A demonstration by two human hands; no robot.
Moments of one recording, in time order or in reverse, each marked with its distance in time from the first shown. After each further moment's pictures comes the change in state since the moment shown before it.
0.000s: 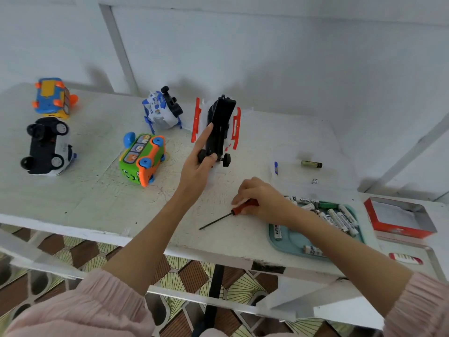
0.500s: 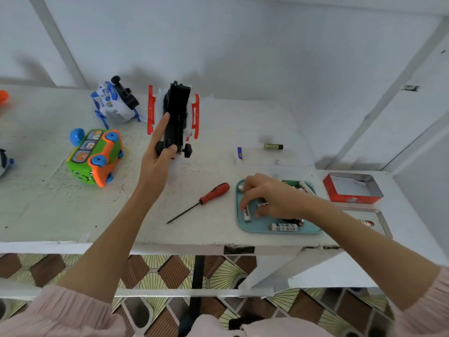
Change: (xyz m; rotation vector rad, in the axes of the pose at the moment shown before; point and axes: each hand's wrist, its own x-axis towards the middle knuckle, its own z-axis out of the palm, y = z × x) left_hand 0.000 -0.011 -0.001 -0.055 -0.008 0.080; right_hand -0.071 0.012 -0.035 -0.166 -0.161 0.130
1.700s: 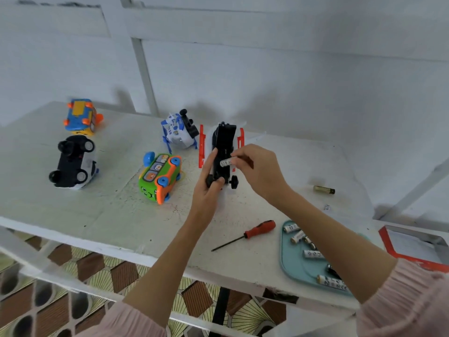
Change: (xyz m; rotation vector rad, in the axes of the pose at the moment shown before) left_hand -0.005 0.006 -0.003 -0.103 0.100 -0.009; right_hand 0.125 -0.080 -0.049 0.342 0.808 -0.161
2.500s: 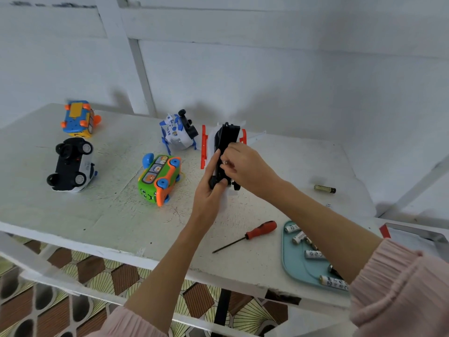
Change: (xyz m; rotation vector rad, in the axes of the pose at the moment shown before) left_hand 0.001 0.003 0.002 0.046 -0.035 -0.021; right_hand 0.015 -0.006 0.014 -0.317 -0.184 -0.265
